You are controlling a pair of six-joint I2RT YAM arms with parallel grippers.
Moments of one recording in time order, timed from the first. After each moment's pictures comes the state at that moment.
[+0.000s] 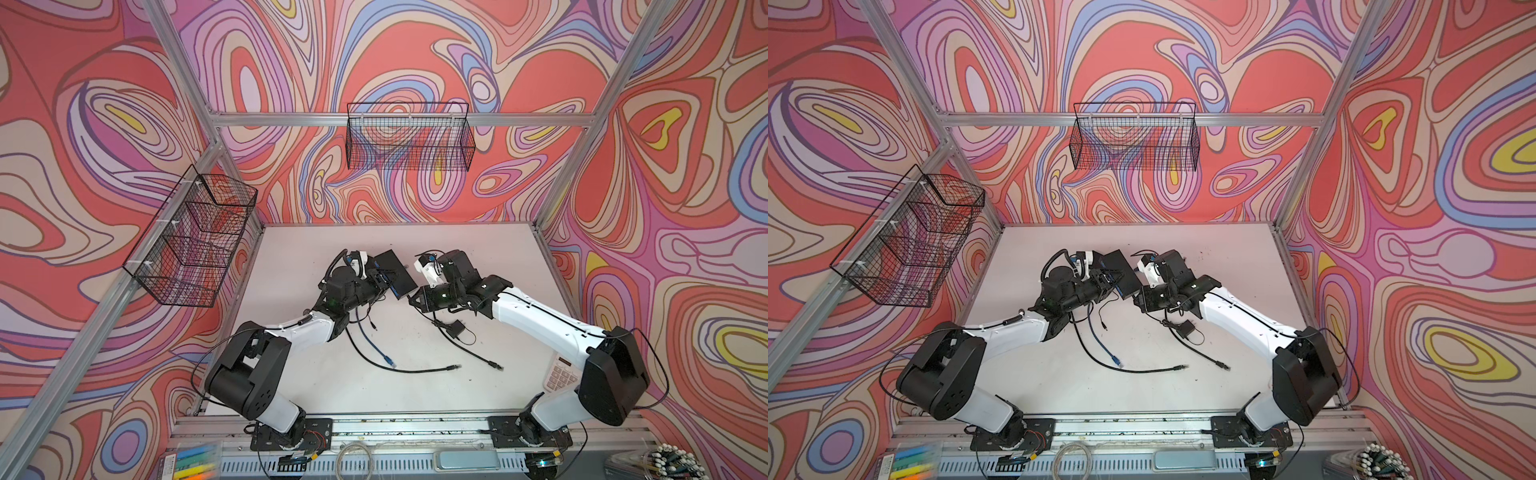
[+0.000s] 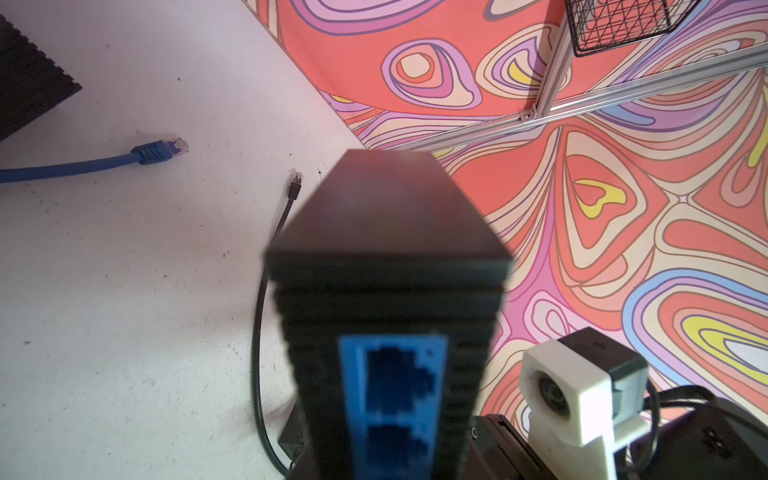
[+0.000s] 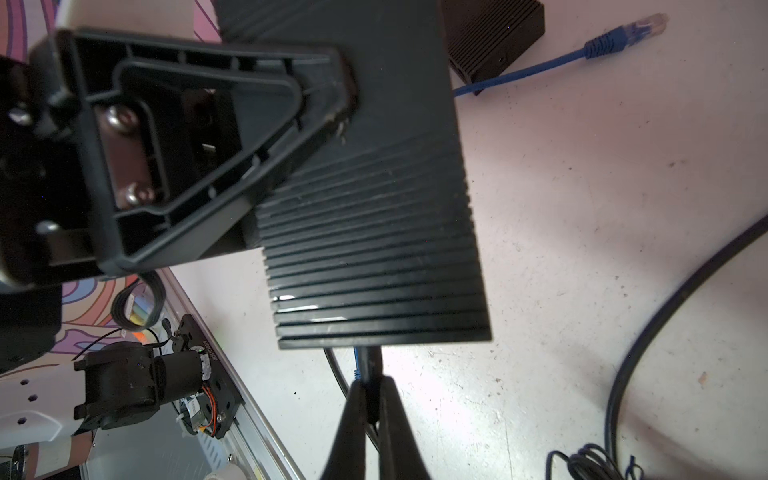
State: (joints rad) left arm -0.48 1.55 0.71 0.65 0.44 -1.23; right arm 0.62 1.51 1.16 -0.45 -0.40 0.43
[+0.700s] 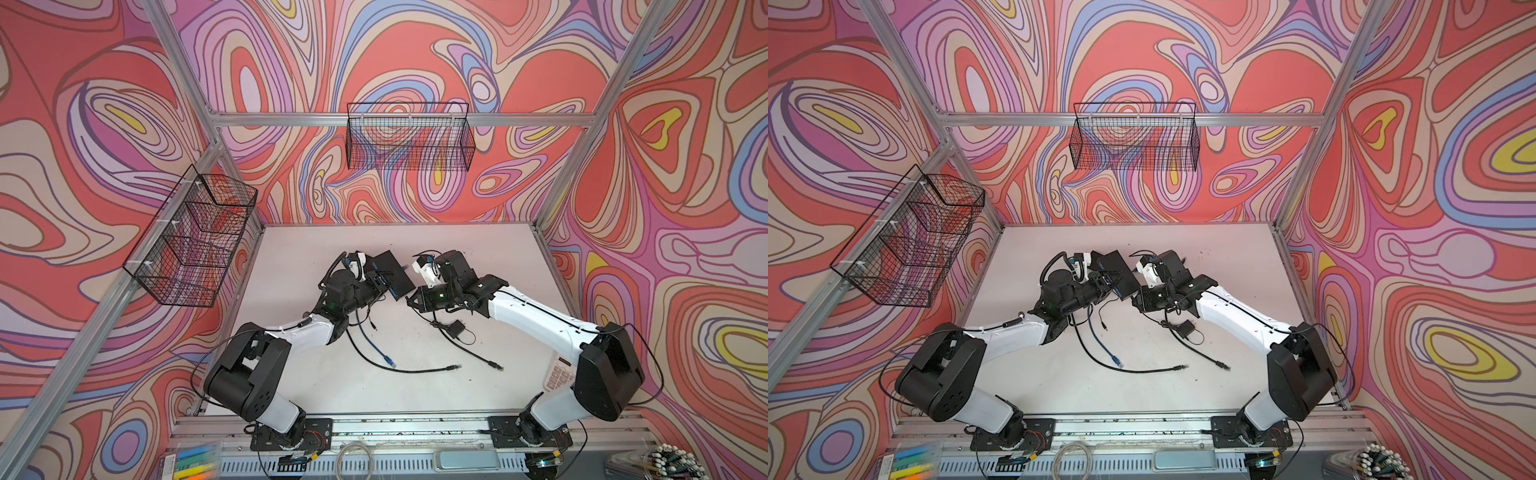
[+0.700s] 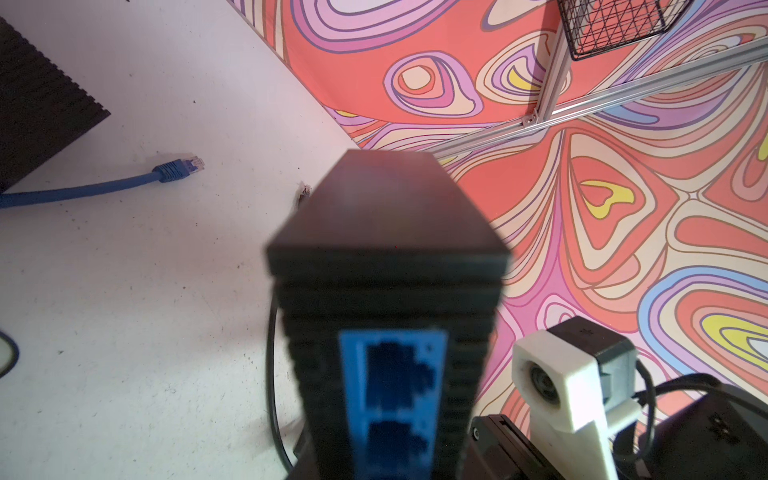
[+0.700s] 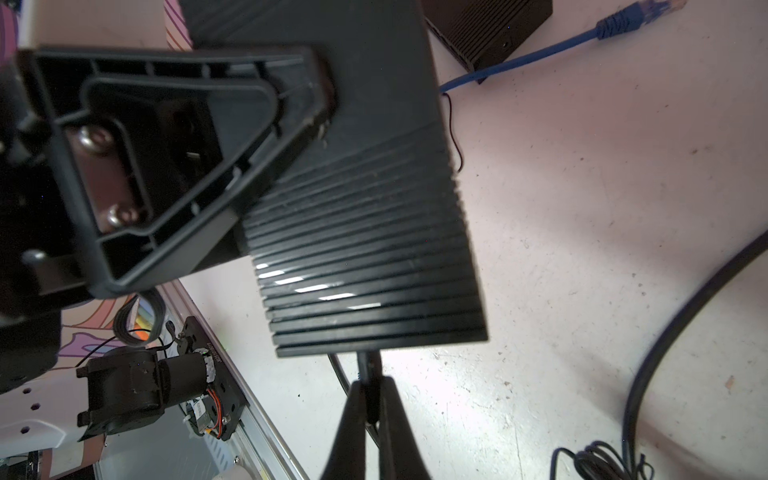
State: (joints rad) left arm -0.48 1.54 0.68 0.69 0.40 -1.19; right arm 0.62 1.53 1.17 -0.45 -0.40 0.46
